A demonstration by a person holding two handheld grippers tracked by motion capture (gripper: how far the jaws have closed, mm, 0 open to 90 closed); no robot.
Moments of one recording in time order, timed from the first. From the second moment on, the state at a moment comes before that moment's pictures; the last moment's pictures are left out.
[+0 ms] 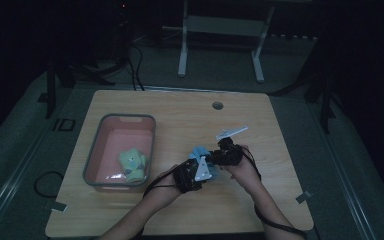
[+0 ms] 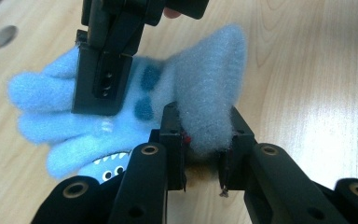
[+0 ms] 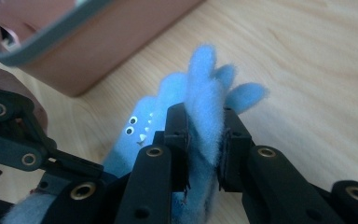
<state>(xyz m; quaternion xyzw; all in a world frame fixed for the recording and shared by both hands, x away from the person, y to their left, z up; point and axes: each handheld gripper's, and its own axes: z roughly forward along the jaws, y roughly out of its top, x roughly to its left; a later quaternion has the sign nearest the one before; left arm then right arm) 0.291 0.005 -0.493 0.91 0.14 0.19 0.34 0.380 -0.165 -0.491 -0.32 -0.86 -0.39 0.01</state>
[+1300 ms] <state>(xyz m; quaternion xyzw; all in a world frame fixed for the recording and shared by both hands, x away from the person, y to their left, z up) 0.274 0.129 -0.451 0.89 0.22 0.25 0.30 0.394 -0.017 -0.443 -0.24 -0.89 -0.40 0.02</state>
